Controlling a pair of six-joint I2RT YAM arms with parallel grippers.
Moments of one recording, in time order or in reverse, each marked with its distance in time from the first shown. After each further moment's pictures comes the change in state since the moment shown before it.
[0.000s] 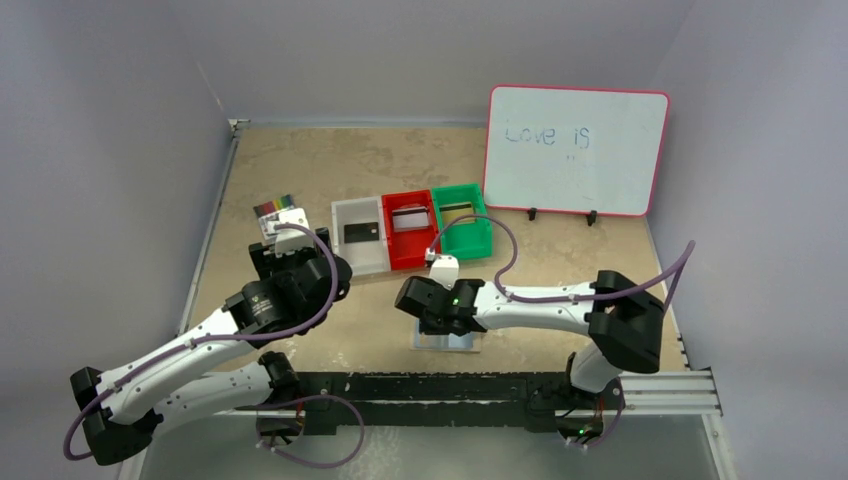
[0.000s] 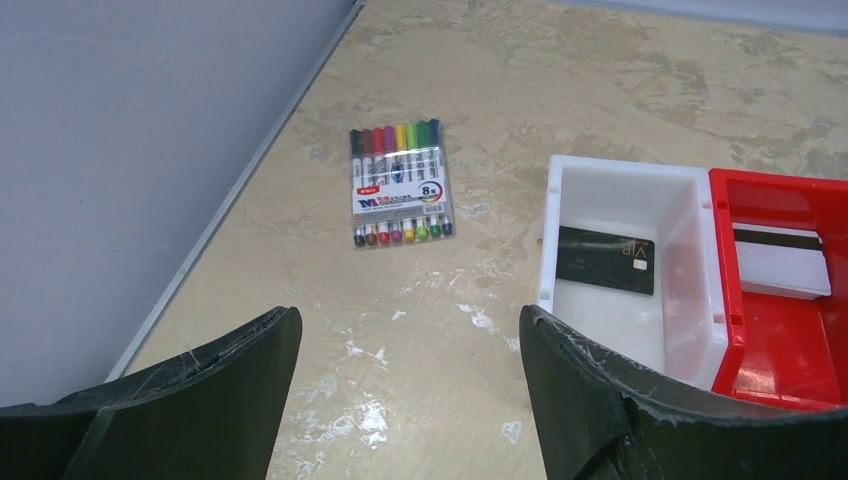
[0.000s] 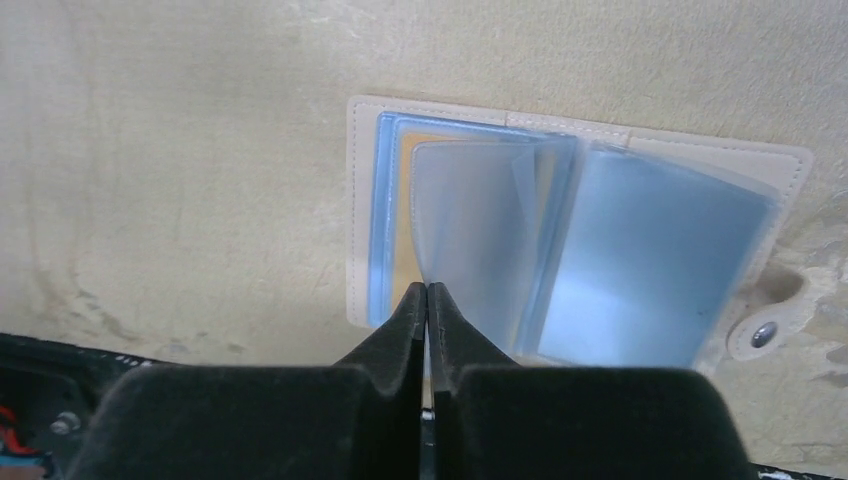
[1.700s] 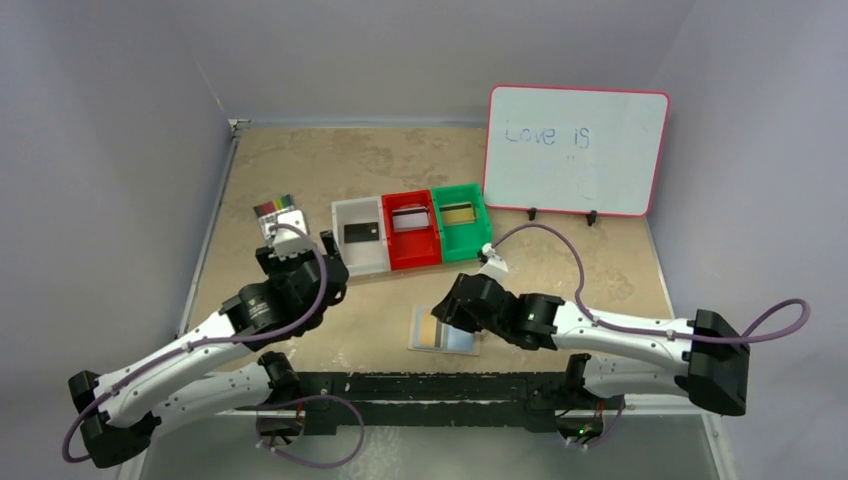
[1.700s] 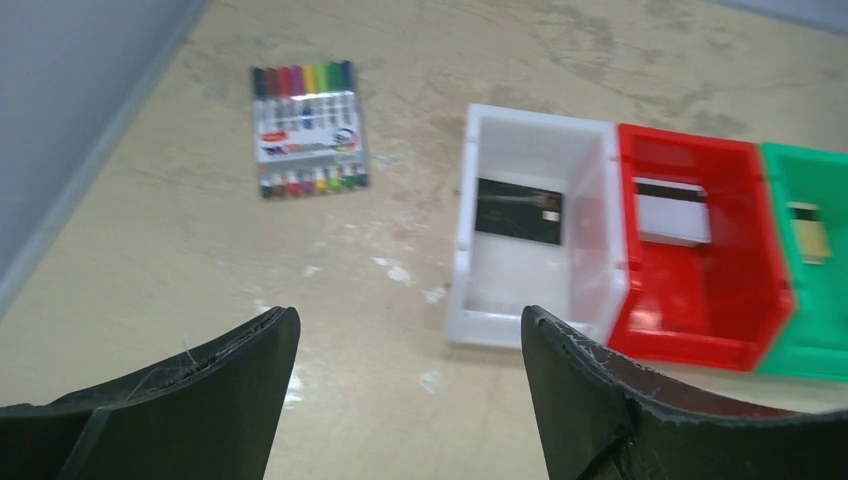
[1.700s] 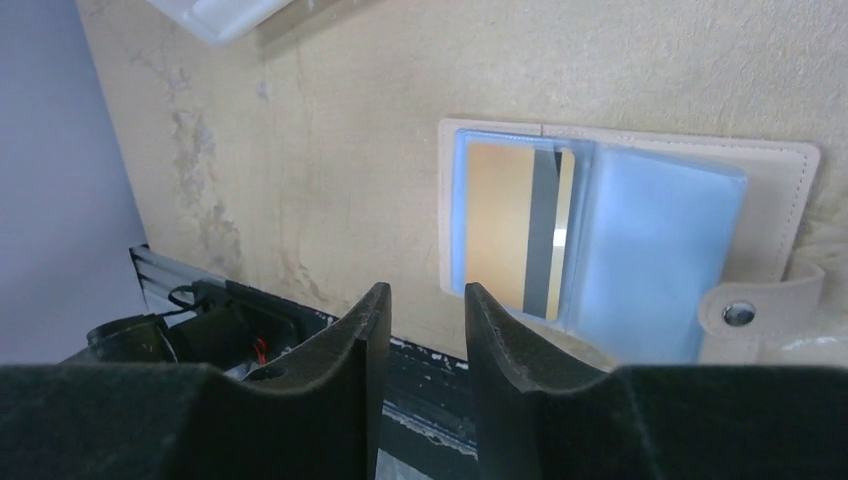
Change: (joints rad) left arm 0.000 0.007 -0.001 0.008 0.141 -0.101; right arm -0.066 -0.500 -0.338 0.257 -0.043 0.153
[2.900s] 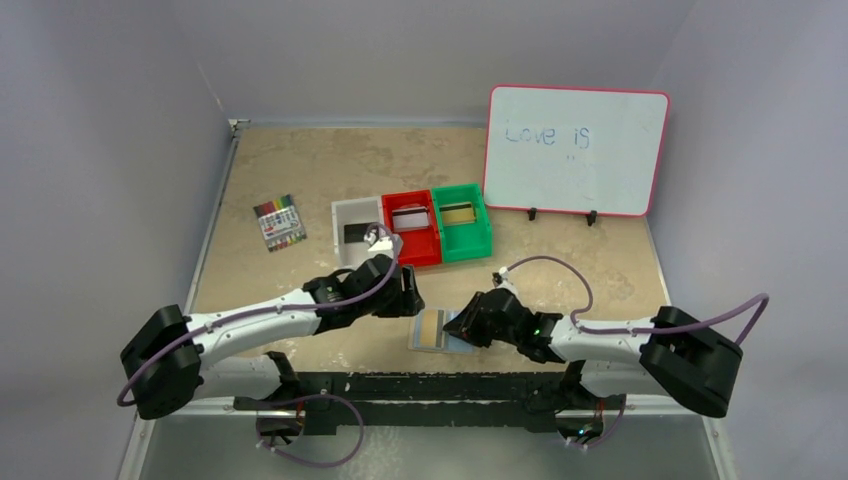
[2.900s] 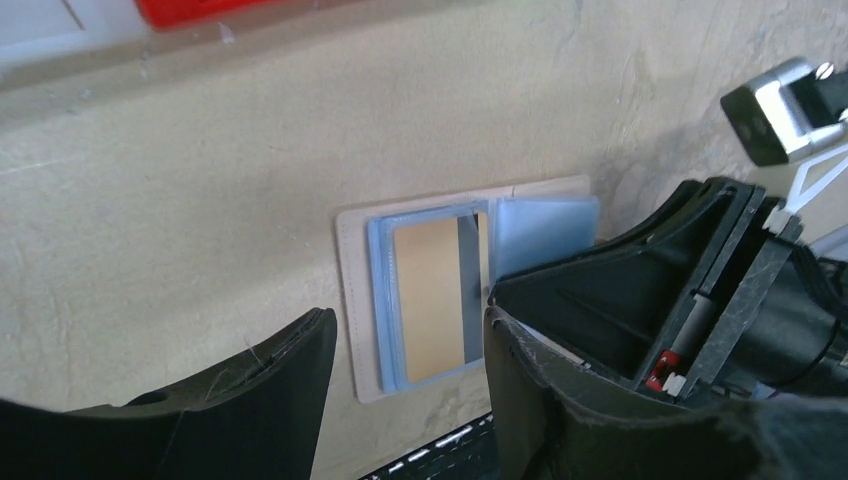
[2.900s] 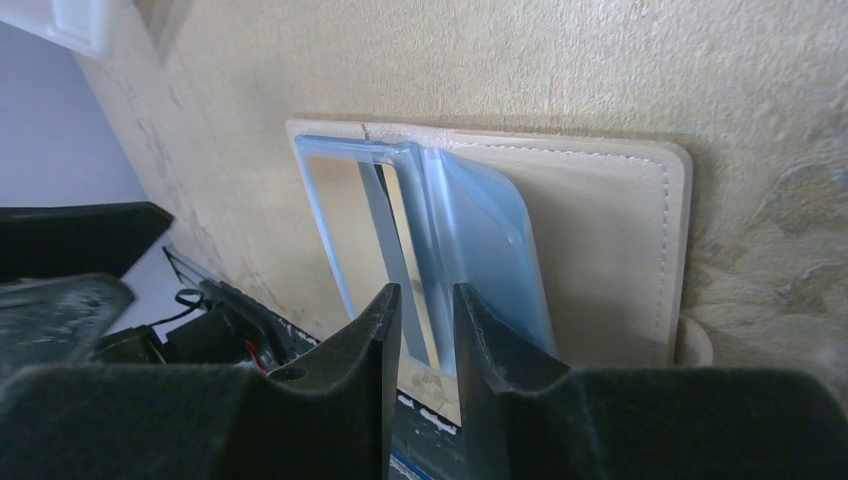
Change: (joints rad) left arm -0.005 0.363 -0.166 0.519 0.945 -0.127; right arm -0.164 0.084 -0.396 0.525 -0.264 0.091
